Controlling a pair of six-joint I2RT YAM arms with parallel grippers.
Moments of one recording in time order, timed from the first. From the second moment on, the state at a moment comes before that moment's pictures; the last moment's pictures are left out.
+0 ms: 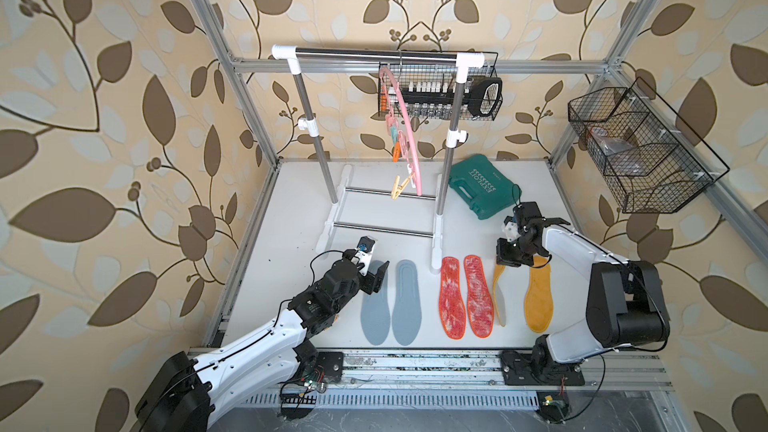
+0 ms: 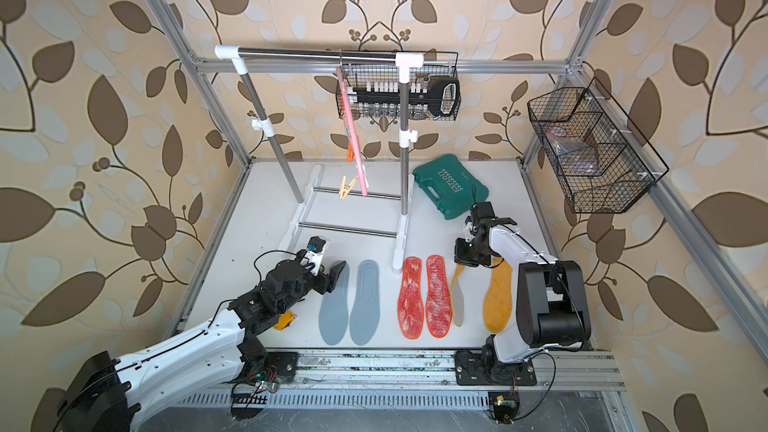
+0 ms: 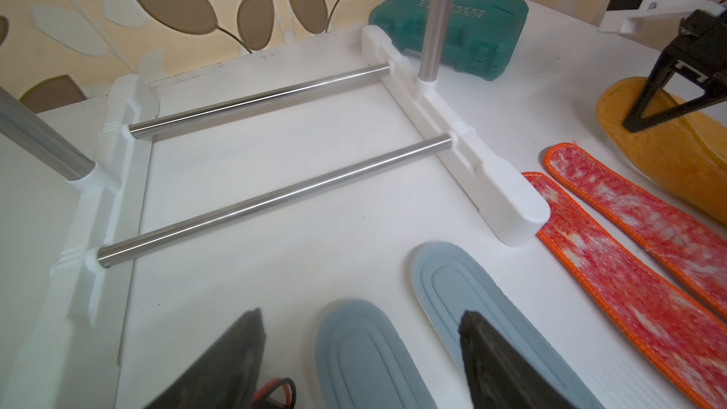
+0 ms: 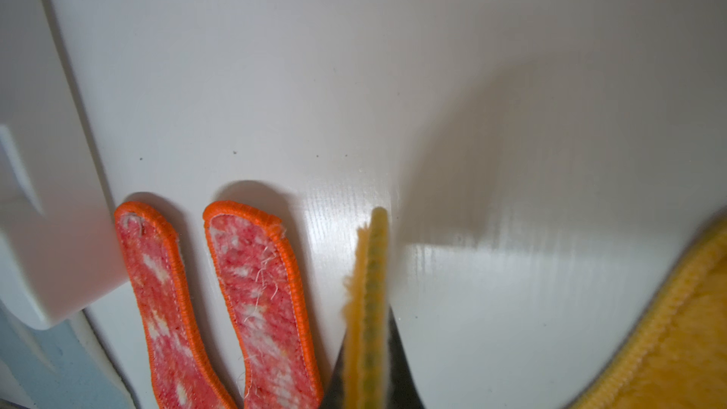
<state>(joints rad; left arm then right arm) -0.77 0.83 0.31 0.10 -0.20 -0.09 0.02 1.54 0.92 -0.76 -0.17 0.21</state>
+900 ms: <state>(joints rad) -0.77 0.82 0.31 0.12 -0.18 -0.08 -0.11 1.67 1.13 -0.99 -0.35 0.01</state>
